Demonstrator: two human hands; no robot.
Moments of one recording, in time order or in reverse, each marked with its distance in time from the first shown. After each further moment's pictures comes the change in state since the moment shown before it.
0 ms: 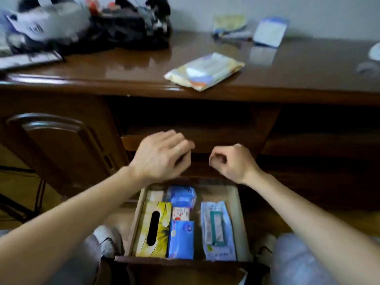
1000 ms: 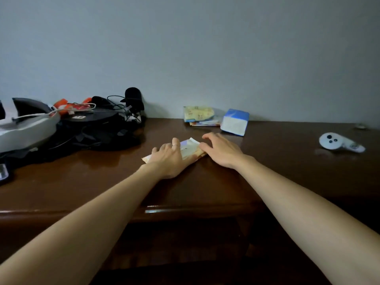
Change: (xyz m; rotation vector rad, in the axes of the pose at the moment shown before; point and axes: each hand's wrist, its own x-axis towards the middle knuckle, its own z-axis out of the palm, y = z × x) left_hand 0.255 -0.137 0.085 -0.075 -0.591 -0.687; right_hand 0.263 0.072 -0.159 -0.248 0.020 0.280
